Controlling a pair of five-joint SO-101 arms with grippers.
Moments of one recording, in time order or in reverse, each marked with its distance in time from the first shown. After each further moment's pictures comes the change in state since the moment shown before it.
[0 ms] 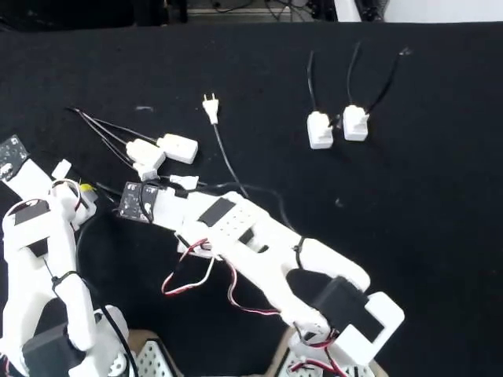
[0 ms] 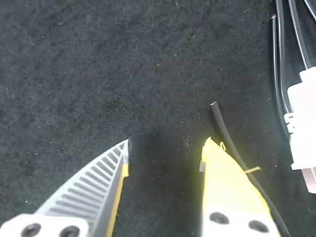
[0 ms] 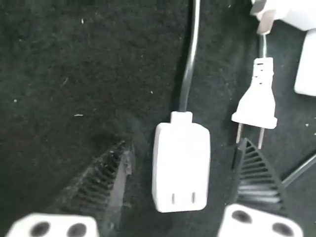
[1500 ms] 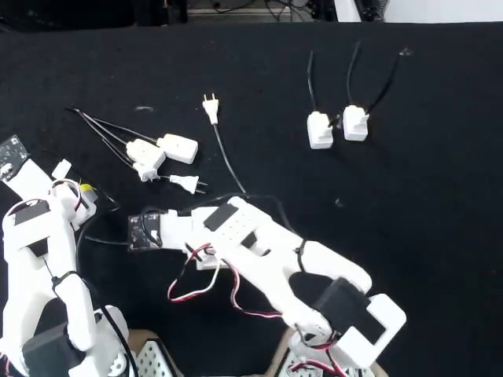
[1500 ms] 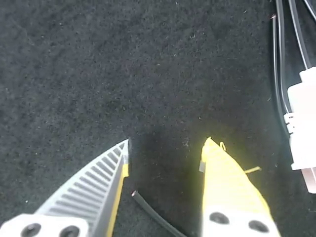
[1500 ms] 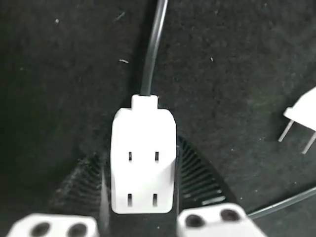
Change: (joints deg) left arm 0.0 0.0 0.0 0.0 0.0; right arm 0.0 -0.5 3.5 5.5 14.4
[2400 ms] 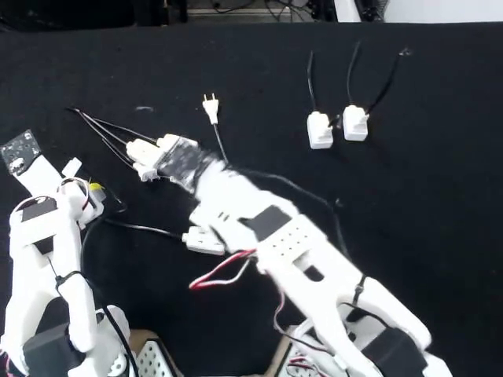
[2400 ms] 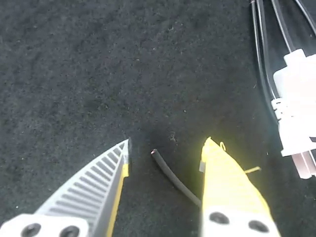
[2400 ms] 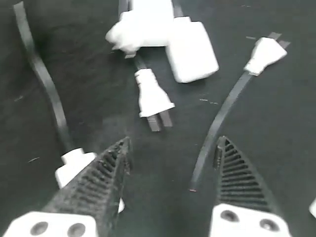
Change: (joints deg) left arm 2.8 0.0 0.0 0.0 -1.7; right arm 9.9 -25.3 9.5 -13.5 -30.5
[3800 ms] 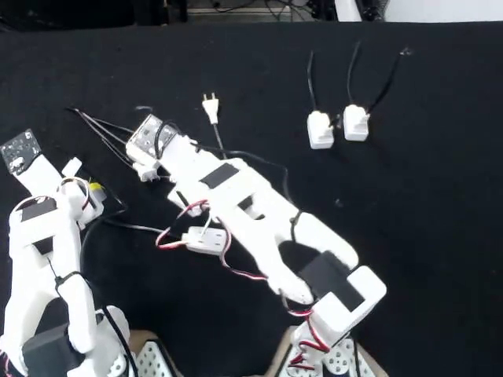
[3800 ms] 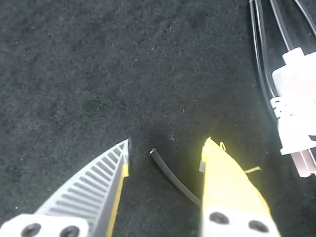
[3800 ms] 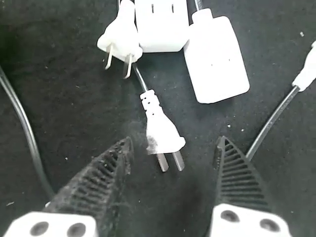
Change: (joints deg) left arm 0.3 0.0 0.0 0.0 -0.4; right arm -2.5 37.0 -28.2 4.4 0.6
